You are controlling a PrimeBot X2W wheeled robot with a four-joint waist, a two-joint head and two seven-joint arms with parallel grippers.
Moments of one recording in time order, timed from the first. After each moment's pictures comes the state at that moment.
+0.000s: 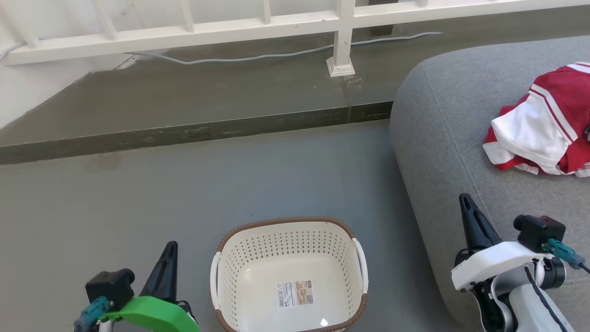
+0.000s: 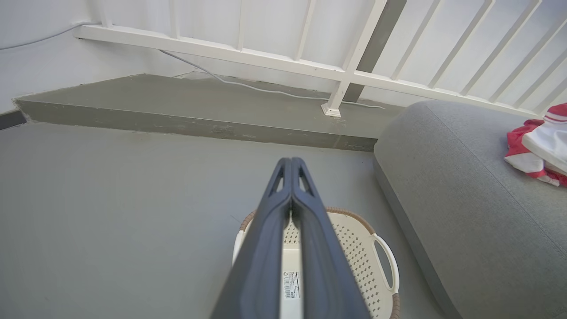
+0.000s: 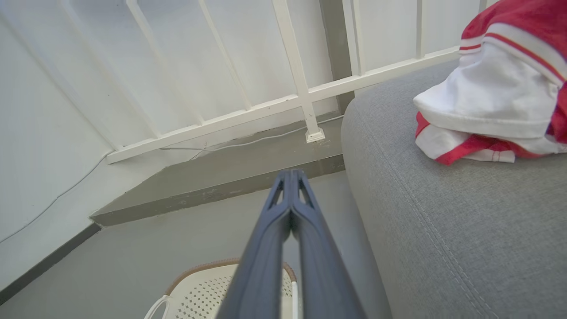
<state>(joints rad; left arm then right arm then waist) 0.04 0.21 -0.38 0.10 -0.62 0.10 -0.19 -0.03 -0.10 0.14 0.29 0.37 0.05 -0.21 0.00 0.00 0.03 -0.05</state>
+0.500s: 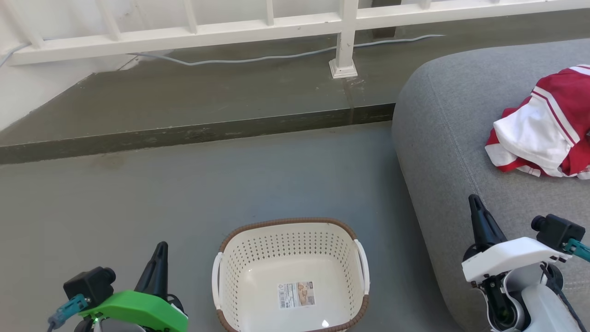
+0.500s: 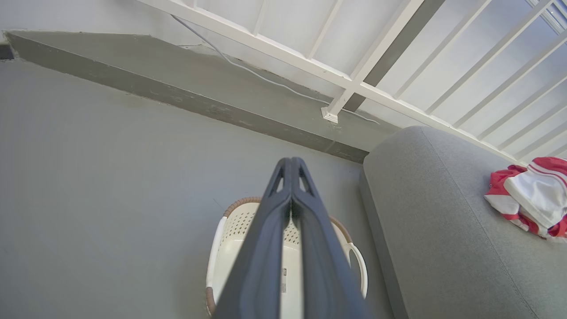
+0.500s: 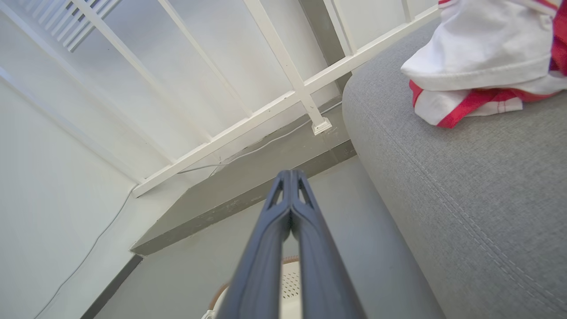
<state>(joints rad) 0.04 0.18 -0.31 0.11 -0.80 0.07 -0.15 -0.03 -0.09 0.10 0.29 0.59 0.06 -0.15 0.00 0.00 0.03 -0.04</state>
